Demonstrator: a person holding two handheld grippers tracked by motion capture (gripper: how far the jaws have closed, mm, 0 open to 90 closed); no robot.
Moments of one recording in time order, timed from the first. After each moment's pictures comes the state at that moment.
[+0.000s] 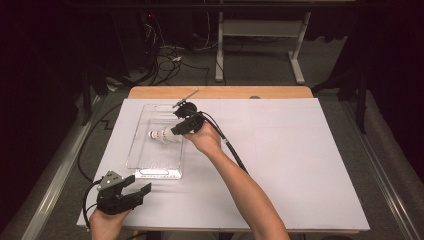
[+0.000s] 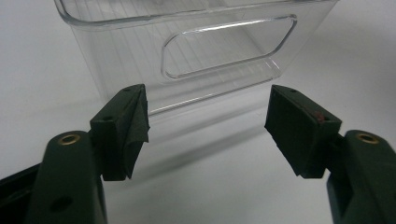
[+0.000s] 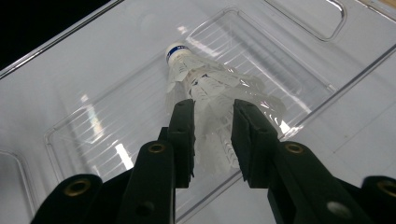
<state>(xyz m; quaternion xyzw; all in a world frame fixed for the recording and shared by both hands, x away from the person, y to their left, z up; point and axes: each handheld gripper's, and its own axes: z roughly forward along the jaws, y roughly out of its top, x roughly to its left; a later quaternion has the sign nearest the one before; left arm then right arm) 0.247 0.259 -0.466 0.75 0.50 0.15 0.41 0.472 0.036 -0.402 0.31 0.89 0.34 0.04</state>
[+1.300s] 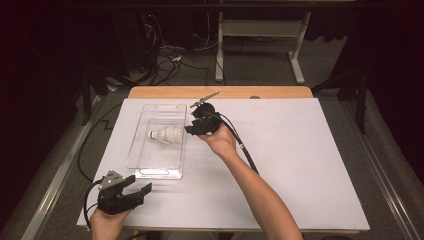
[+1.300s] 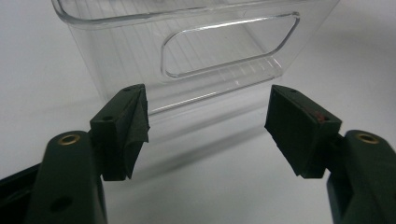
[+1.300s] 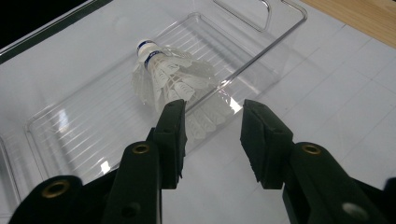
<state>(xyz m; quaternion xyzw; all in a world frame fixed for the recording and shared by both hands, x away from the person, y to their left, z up) 0.248 0.258 -0.467 0.75 0.50 0.15 0.41 0.460 -0.012 -0.397 0.33 0.87 0.36 0.08</state>
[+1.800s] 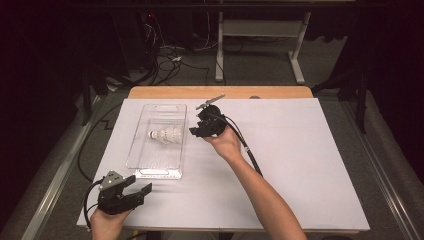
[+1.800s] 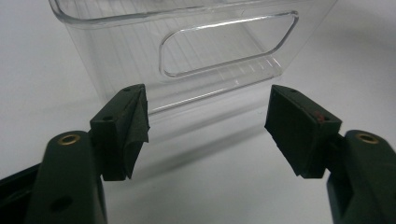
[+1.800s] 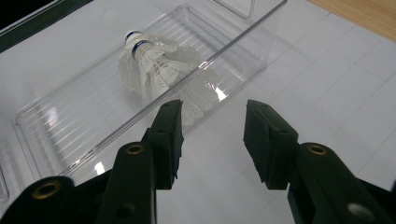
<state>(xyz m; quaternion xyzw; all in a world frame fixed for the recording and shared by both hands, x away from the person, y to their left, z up) 0.248 0.257 -0.467 0.75 0.50 0.15 0.40 0.458 -0.026 -0.403 0.34 0.86 0.36 0.09</state>
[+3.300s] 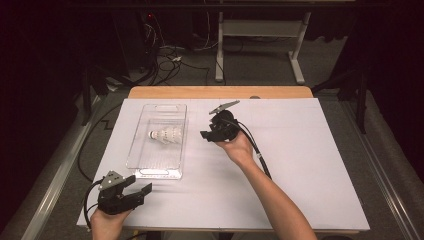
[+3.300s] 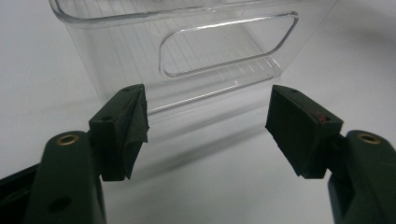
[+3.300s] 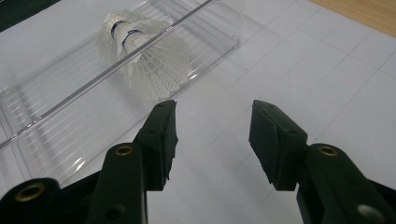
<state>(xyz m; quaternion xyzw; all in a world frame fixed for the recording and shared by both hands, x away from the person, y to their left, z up) 0.248 0.258 -0.467 0.75 0.50 0.15 0.41 0.447 -0.061 -0.411 0.35 0.86 0.37 0.11</state>
